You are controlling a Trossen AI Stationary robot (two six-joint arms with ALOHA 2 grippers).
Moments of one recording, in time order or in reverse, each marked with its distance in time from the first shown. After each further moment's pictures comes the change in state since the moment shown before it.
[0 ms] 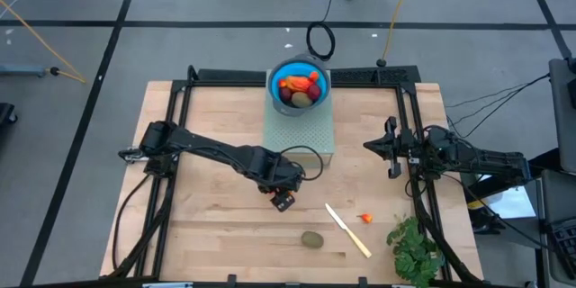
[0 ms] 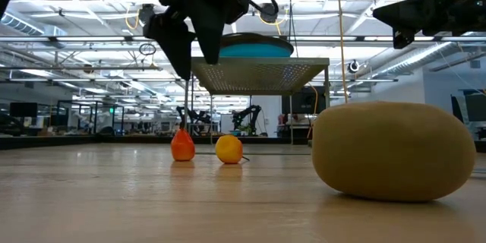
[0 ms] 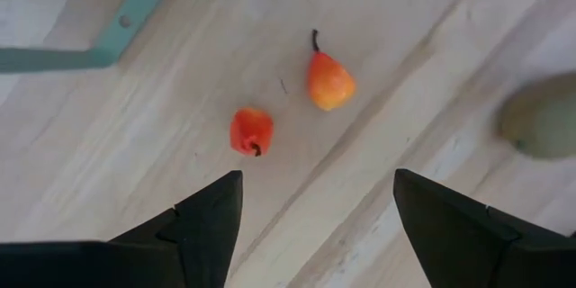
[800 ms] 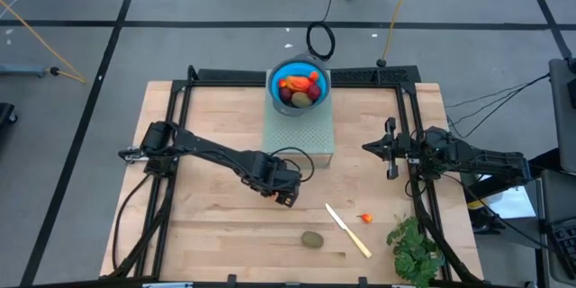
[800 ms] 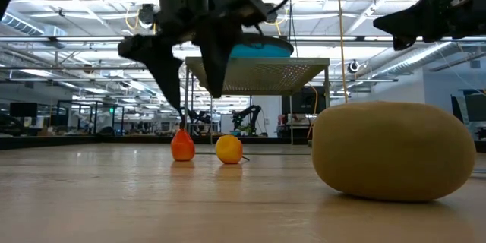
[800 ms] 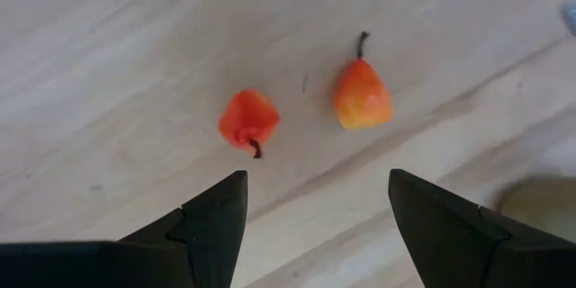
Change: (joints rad) left arm 0.001 0.005 -0.139 0.150 0.016 -0.385; right arm 0.000 0.000 0.000 -0.067 -0.001 -0.112
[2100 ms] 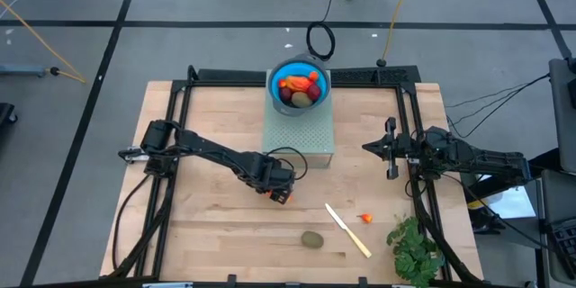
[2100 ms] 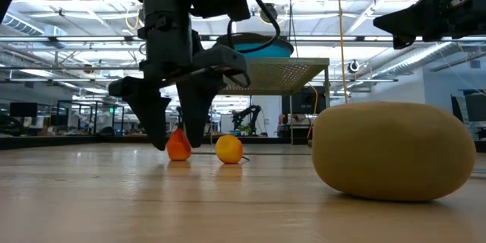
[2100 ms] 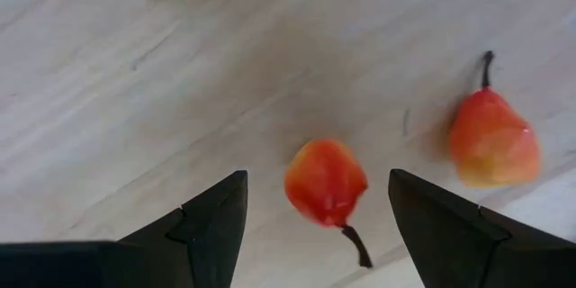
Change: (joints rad) left arm 0.032 -0.001 -0.208 0.165 -0.033 0.078; right arm 0.000 0.000 0.000 0.007 0.000 -0.015
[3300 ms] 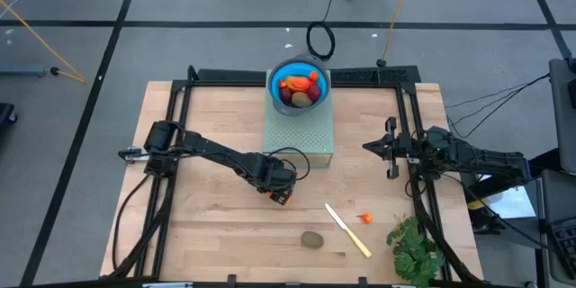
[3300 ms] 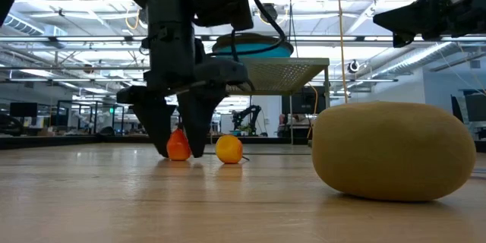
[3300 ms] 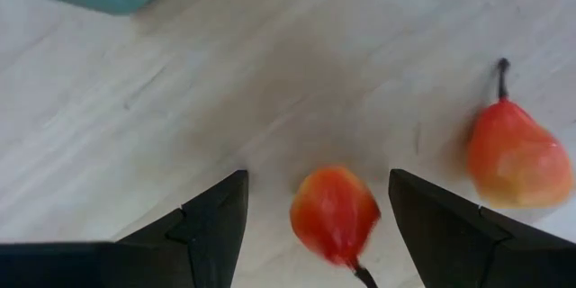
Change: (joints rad) left arm 0.006 0.029 0.001 0.020 -0.020 0.082; right arm 0.000 0.000 0.000 0.021 0.000 0.003
